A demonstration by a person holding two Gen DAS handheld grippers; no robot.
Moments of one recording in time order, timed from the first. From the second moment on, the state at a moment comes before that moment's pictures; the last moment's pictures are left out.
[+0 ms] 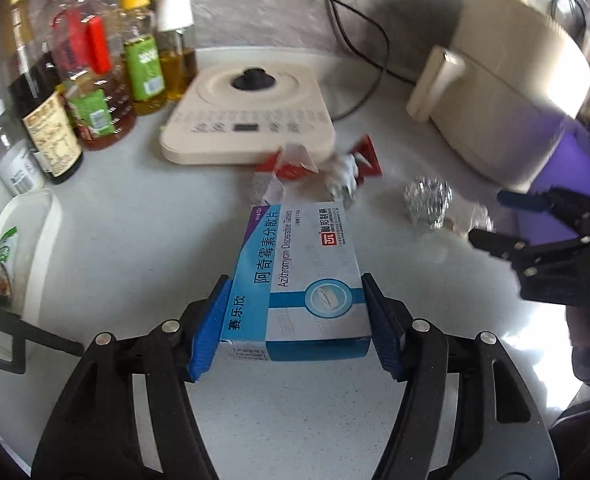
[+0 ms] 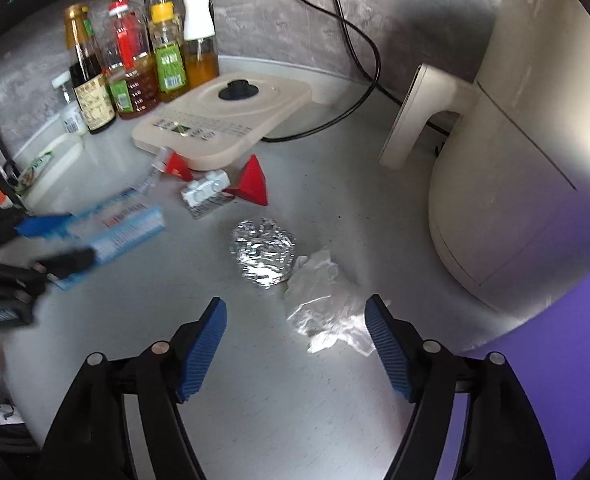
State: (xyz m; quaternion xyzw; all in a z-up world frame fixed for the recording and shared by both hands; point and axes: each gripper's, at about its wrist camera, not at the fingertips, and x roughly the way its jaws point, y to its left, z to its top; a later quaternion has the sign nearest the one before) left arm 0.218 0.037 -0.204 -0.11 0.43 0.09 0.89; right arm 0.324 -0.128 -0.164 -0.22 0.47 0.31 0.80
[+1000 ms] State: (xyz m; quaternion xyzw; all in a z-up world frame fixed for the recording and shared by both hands) left arm 0.190 0.034 -0.104 -0.11 0.31 0.08 0.94; right arm 0.297 -0.143 -0.076 -0.13 0.42 0.38 0.81
